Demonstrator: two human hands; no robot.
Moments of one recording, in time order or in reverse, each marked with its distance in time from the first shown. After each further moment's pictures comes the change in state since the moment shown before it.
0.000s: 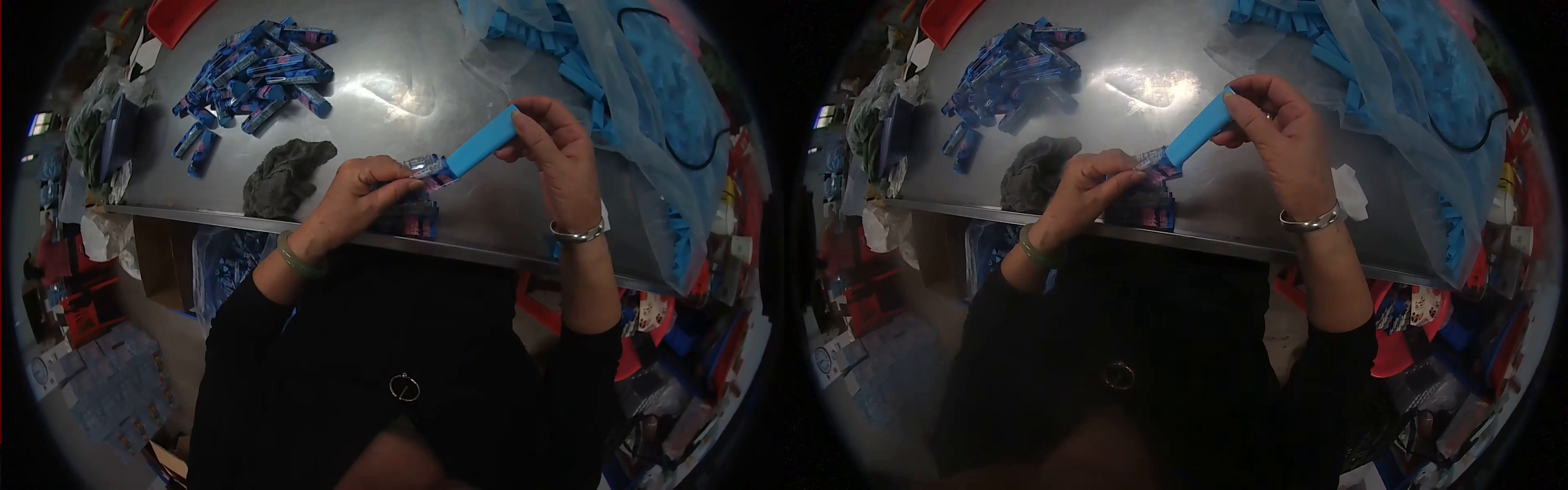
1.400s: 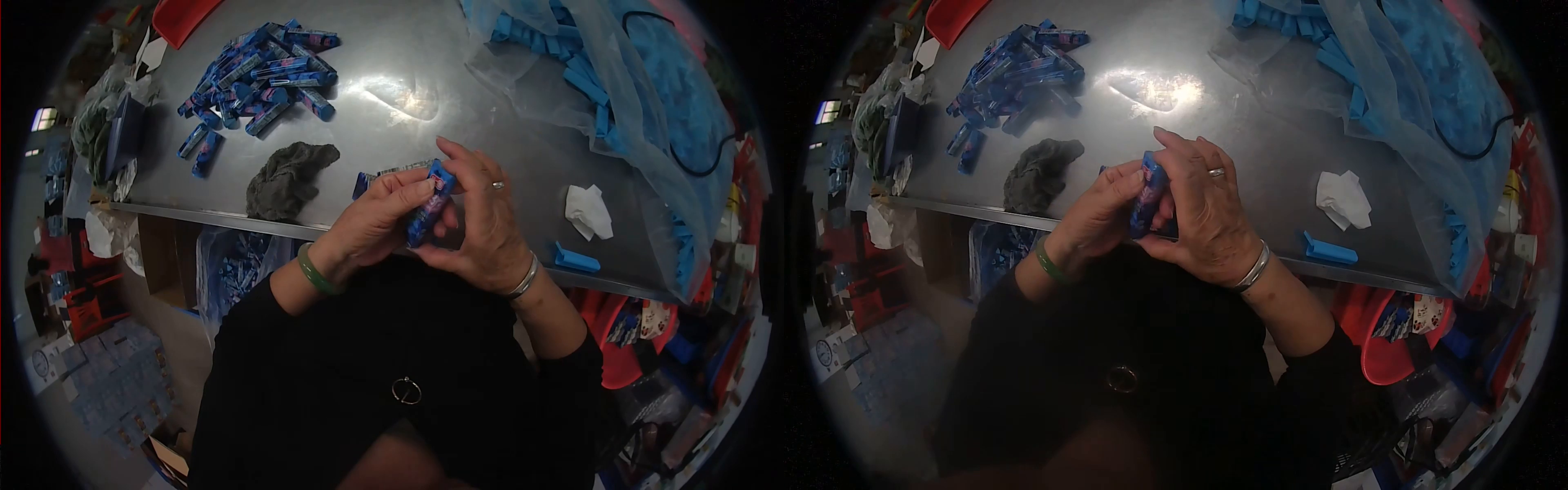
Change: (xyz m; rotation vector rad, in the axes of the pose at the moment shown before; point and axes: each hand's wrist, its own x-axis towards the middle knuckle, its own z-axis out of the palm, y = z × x) left_hand 0.000 0.013 0.029 -1.024 -0.160 -0.320; right_hand -0.046 0.030 0.051 -0.795 -0.204 -0.509
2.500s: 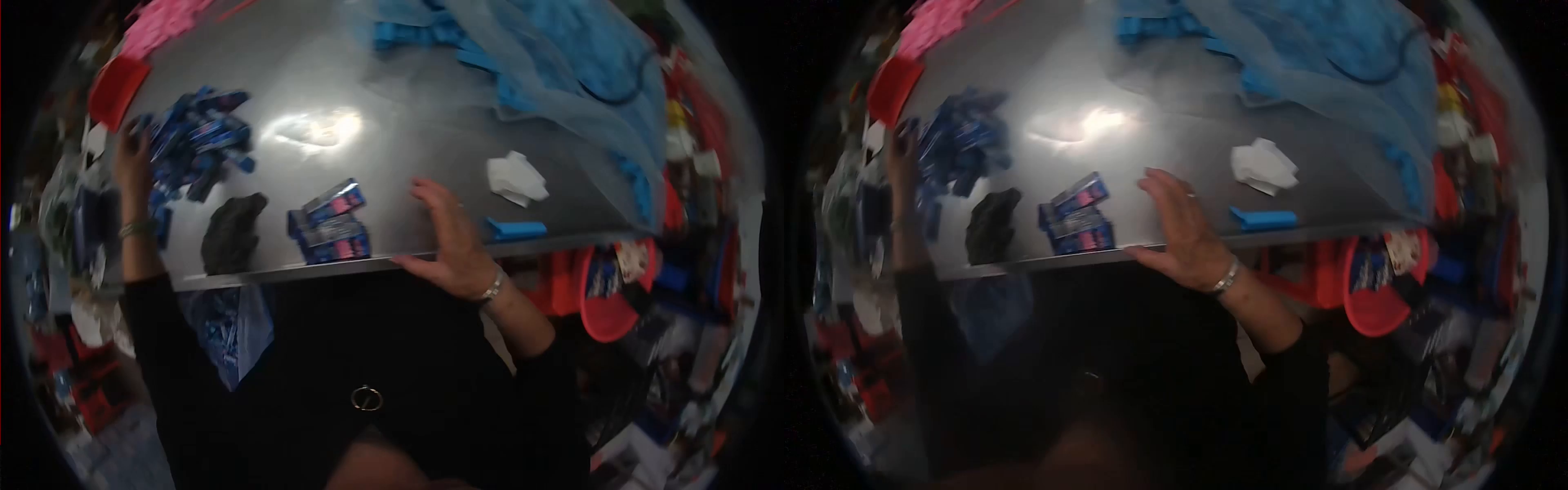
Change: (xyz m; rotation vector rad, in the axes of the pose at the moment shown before) left_hand -0.020 0.249 -0.199 1.634 1.033 0.597; right_hand -0.067 0.011 -0.025 -0.001 0.050 0.267
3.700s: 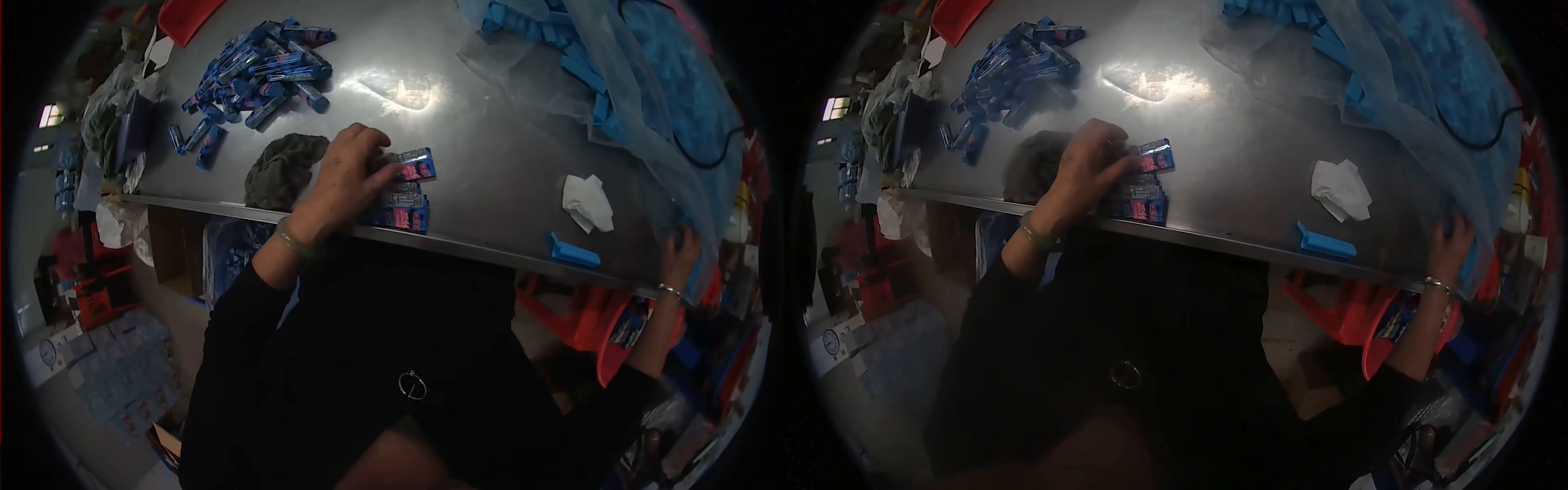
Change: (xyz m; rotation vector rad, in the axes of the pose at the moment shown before) left_hand -0.209 0.176 0.091 -0.135 -0.483 0.214; right_hand -0.109 0.276 -0.249 -0.974 0.301 0.234
